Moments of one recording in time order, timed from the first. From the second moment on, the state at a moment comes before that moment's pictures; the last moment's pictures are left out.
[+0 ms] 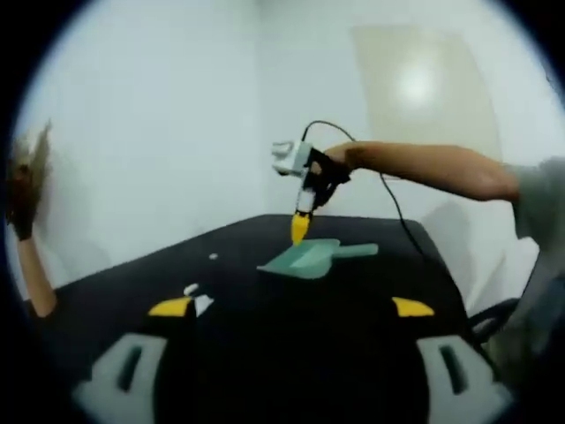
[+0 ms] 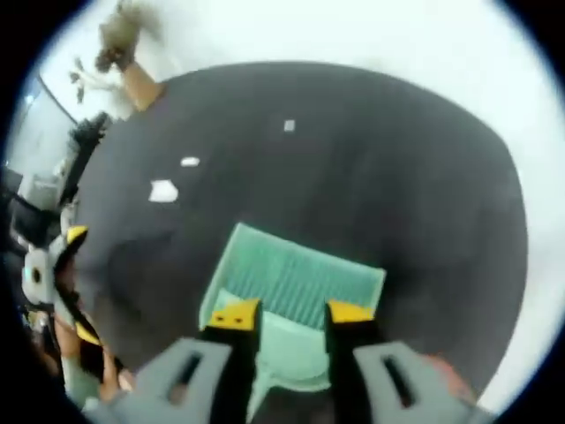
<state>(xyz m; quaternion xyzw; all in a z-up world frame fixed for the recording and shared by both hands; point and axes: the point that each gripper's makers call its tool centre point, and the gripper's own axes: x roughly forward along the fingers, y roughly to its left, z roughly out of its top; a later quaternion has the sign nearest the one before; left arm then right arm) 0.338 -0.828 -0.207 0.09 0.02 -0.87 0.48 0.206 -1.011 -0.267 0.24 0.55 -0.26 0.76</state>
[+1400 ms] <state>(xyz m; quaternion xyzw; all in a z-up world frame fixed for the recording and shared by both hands) 0.337 -0.831 -0.213 0.09 0.03 -0.88 0.47 0.211 -1.017 -0.288 0.23 0.56 -0.28 0.74</state>
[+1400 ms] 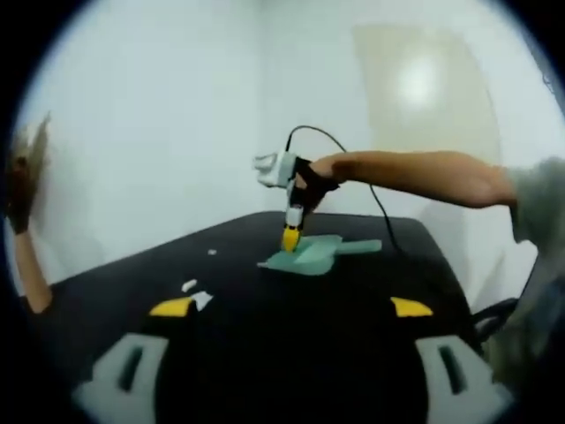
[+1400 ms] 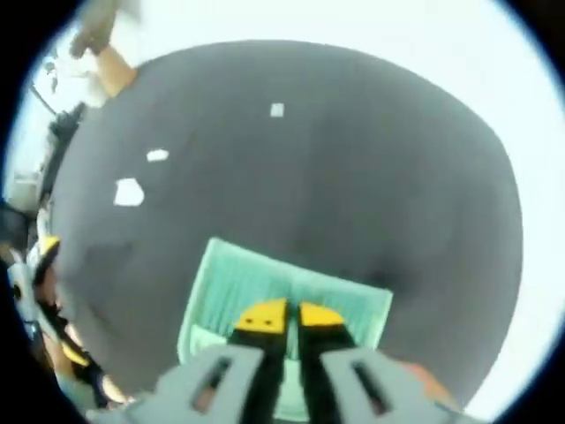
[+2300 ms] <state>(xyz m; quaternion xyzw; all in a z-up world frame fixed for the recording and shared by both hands) 0.329 -0.828 -0.203 0.06 0.05 -0.88 0.47 0.264 -0.940 -0.247 -0.08 0.50 0.01 0.86</state>
